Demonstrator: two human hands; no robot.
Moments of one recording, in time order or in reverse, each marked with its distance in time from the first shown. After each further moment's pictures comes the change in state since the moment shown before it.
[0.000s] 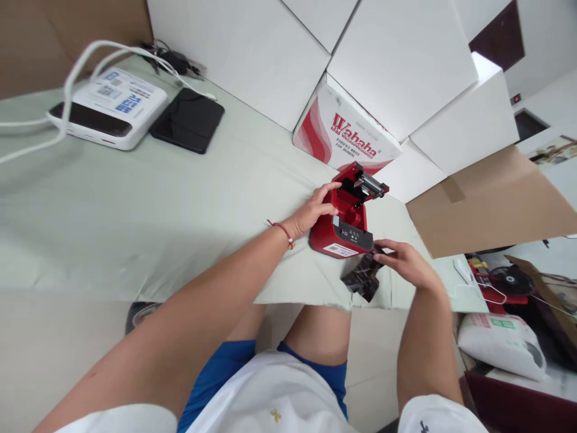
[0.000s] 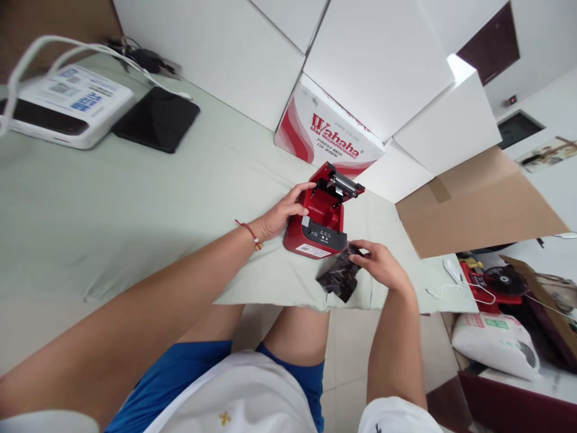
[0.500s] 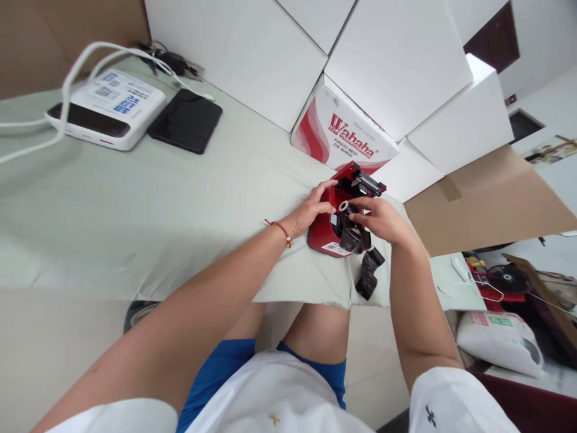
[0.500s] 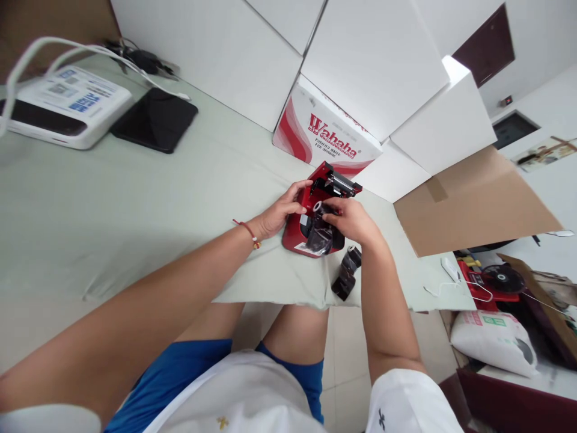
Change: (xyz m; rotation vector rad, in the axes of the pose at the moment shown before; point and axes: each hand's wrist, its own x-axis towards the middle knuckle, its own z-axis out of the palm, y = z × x) left_hand -0.001 0.011 0.004 -0.089 0.018 -0.041; right_hand 0.069 -0.101 0.004 -0.131 0.069 -0.184
